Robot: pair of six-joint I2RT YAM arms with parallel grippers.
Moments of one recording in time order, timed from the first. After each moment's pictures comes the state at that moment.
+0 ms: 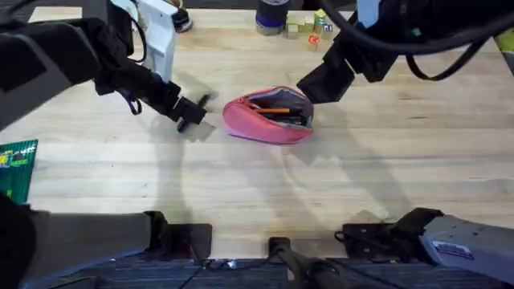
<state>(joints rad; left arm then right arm) 0.13 1.52 0.96 -0.73 0.31 0.67 0.53 1.33 1.49 -1.12 -0.07 -0.37</state>
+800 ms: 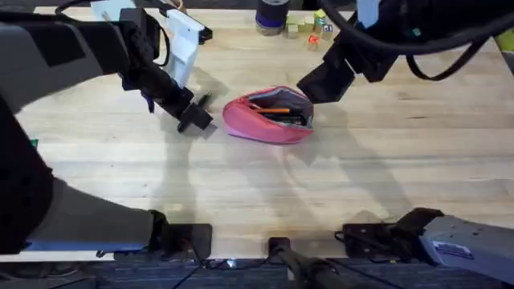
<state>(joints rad) 0.04 1.66 1.00 -0.71 0.18 0.67 0.53 1.33 1.49 -1.12 -0.07 -0.37</state>
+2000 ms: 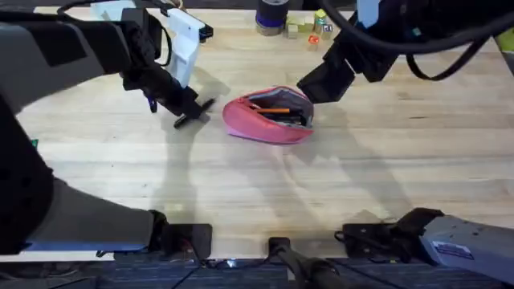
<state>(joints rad) 0.03 1.66 1.00 -0.72 0.22 0.65 0.53 1.33 1.49 -1.12 -0.07 -0.36</state>
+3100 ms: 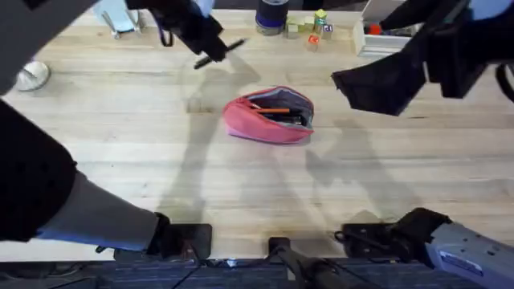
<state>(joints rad) -0.15 1.71 1.51 -0.95 0.28 0.62 0.53 1.07 1.49 -1.17 -0.07 -0.28</state>
